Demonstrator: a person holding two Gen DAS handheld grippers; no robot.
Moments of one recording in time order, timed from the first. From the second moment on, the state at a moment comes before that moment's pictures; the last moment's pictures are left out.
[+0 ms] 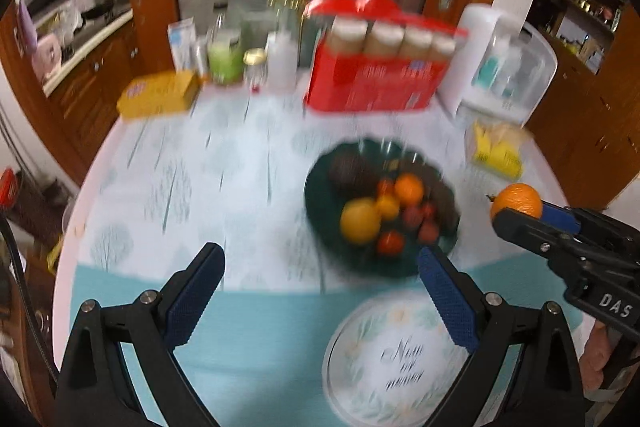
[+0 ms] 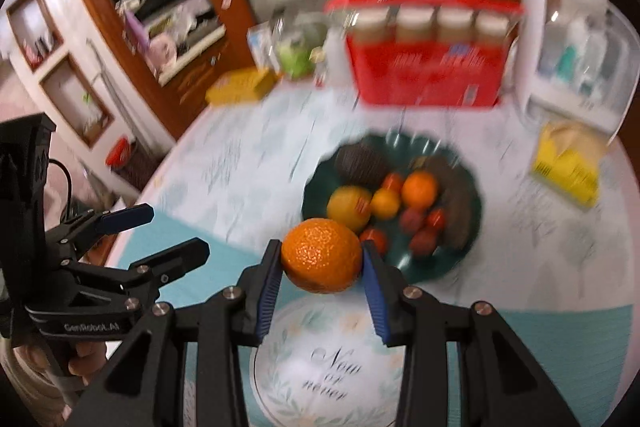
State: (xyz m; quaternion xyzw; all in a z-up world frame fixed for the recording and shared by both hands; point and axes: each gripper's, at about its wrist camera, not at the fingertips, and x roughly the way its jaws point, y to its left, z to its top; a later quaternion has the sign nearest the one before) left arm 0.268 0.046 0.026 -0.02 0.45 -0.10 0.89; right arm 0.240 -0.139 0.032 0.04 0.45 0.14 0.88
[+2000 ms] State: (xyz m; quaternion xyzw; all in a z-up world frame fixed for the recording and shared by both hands) left arm 0.353 0.005 -0.097 -0.01 0.55 -0.07 0.83; right arm 0.325 -0.170 -0.105 0.04 0.48 0.05 0.87
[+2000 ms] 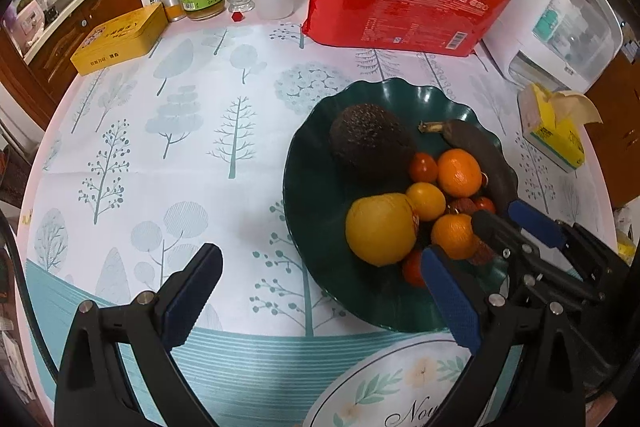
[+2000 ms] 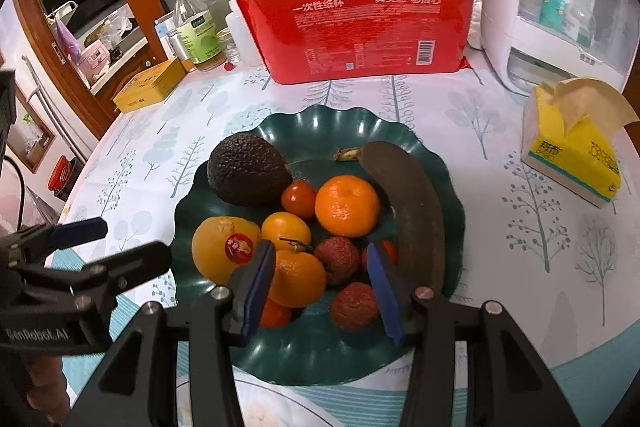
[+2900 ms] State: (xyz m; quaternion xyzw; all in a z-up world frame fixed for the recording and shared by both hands) left arm 0.143 0.028 -0.023 0.01 0.52 -0.11 0.85; right arm 0.130 -0.150 -0.020 0.07 0.48 0.02 0.87
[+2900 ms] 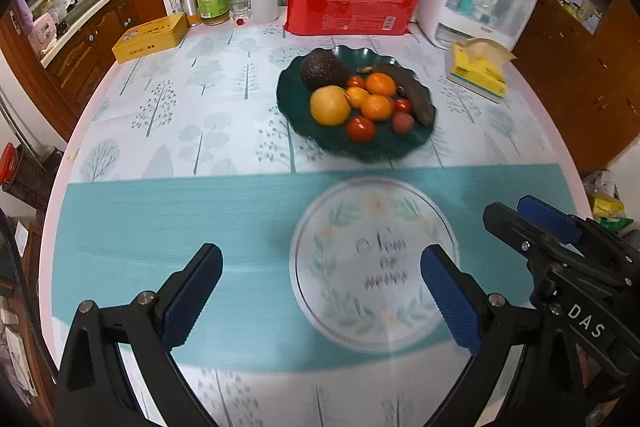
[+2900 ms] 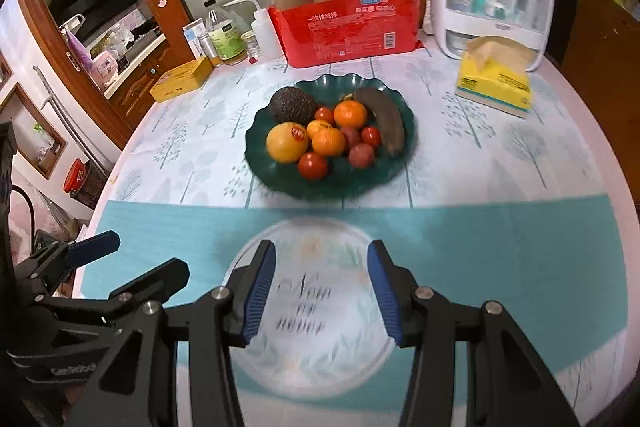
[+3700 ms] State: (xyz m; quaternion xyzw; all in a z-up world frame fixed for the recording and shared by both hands) left arm 0.048 0.020 0.036 0.03 0.45 -0.07 0.89; right arm 0.015 -0.140 0.047 0.04 0.42 0.00 0.91
